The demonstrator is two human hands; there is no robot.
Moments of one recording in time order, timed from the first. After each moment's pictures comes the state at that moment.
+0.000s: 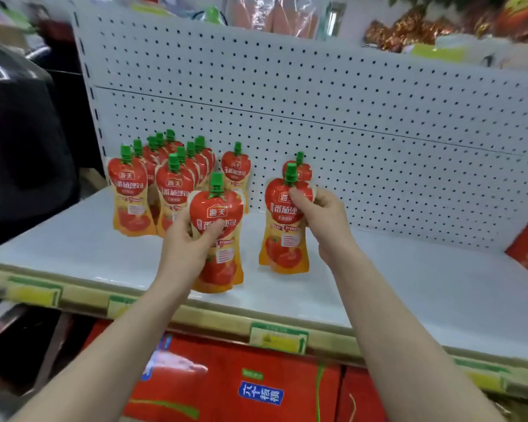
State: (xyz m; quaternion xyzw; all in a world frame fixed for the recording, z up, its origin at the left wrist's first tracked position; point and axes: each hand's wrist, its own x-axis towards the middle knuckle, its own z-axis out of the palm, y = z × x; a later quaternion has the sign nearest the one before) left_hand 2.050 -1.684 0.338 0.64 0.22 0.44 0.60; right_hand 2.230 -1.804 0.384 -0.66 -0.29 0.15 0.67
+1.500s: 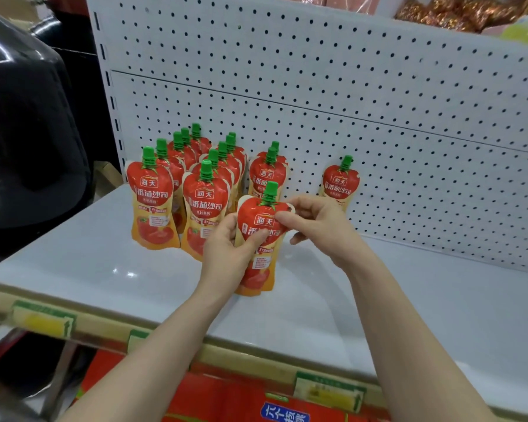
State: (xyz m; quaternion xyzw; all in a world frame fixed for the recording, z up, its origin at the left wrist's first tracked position) left_hand 2.097 -1.617 0.315 0.65 0.22 0.42 0.60; right_hand 2.231 -1.717 0.385 -0.66 -0.48 0.23 0.53
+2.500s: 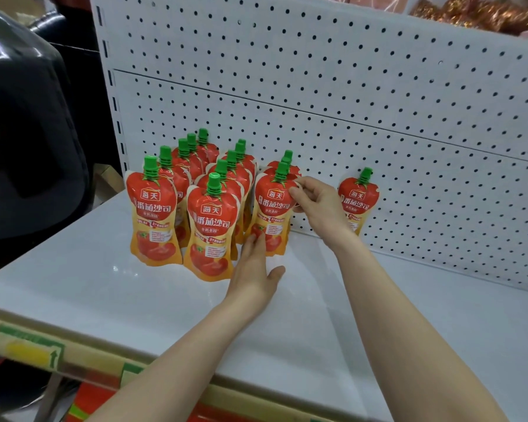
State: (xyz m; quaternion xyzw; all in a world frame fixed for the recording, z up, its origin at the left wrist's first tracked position) left_hand 2.150 -1.591 0.279 0.84 0.34 0.20 0.37; right_hand 2.291 -1.631 0.370 -0.70 -0.46 0.11 0.54
